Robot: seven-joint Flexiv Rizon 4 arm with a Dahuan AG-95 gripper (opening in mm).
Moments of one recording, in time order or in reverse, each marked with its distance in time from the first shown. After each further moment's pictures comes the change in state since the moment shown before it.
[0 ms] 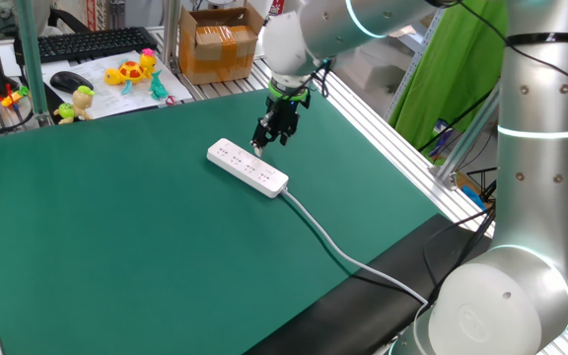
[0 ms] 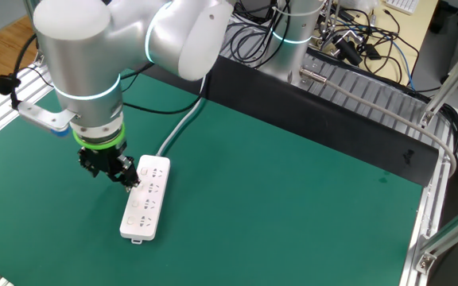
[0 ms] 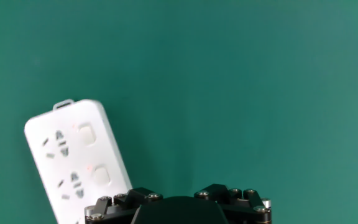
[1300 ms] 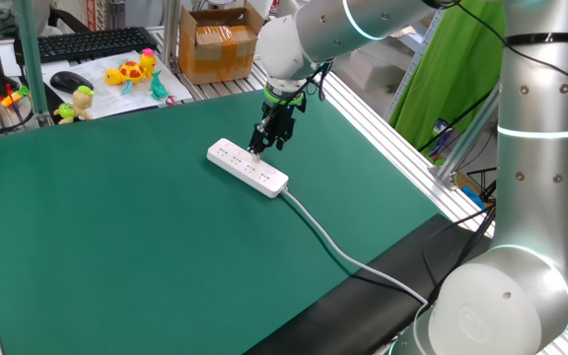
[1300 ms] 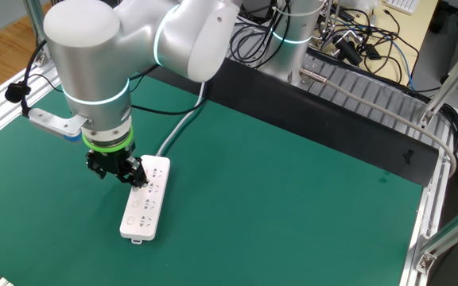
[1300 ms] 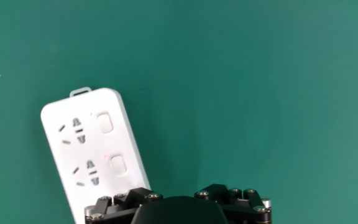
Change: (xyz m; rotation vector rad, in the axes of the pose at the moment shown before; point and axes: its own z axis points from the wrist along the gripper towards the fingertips) arm 0.012 0.018 0.005 -0.004 0.026 -0.045
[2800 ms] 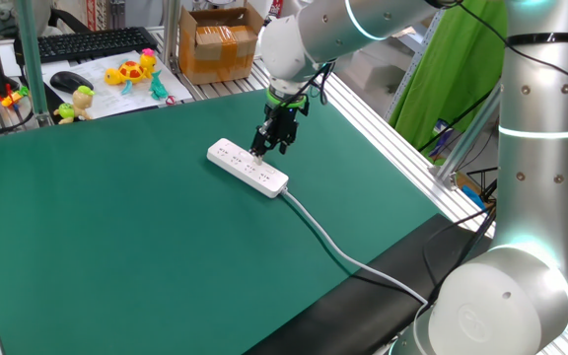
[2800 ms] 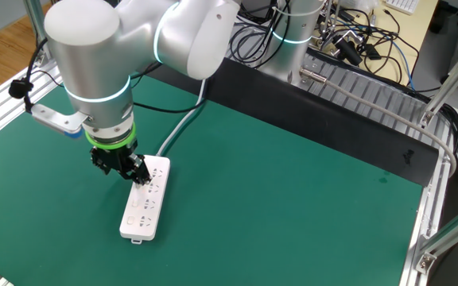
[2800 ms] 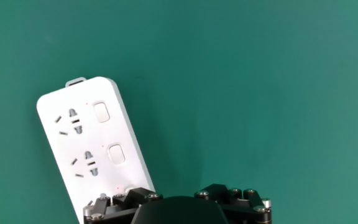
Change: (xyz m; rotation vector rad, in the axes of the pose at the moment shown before) arm 0.004 0.001 0.002 -0.011 0.010 0.051
